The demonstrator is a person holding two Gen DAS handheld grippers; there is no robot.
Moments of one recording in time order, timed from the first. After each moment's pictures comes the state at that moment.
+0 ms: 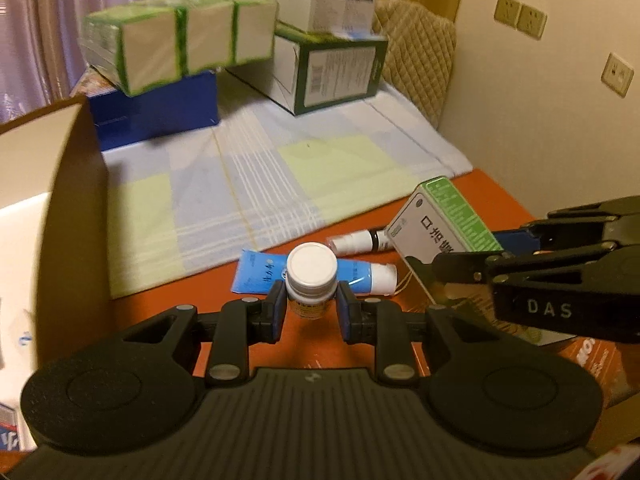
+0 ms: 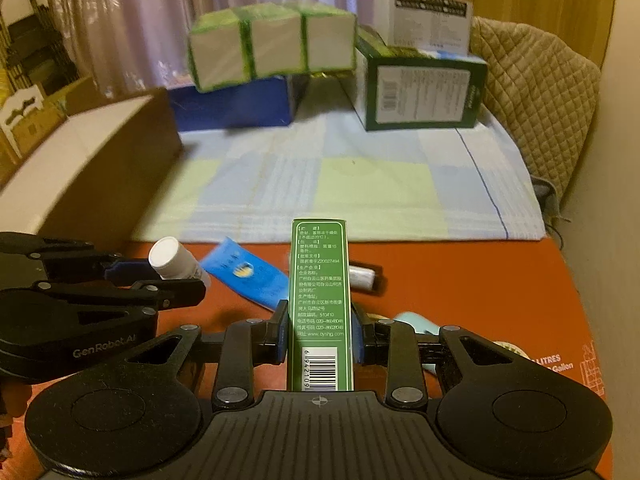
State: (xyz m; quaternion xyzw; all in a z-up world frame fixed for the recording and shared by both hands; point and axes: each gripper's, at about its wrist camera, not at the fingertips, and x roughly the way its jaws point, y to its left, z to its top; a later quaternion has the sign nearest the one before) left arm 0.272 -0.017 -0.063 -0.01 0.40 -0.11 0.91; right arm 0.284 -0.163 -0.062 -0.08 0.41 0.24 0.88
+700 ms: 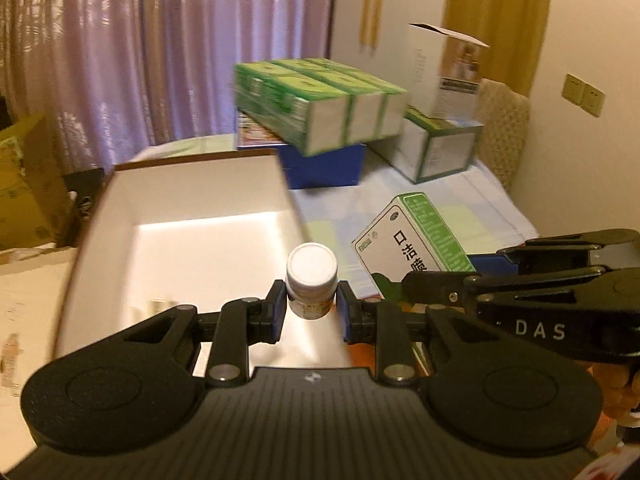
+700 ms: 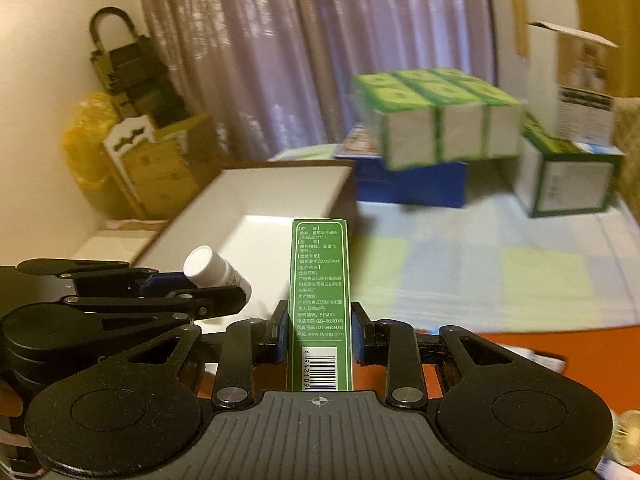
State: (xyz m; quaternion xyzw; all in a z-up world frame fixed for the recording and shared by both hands) left arm 0.201 0.128 0.030 -0.03 0.35 0.01 0.94; right arm 0.229 -0.022 0.008 -0.03 0.36 0.39 0.85
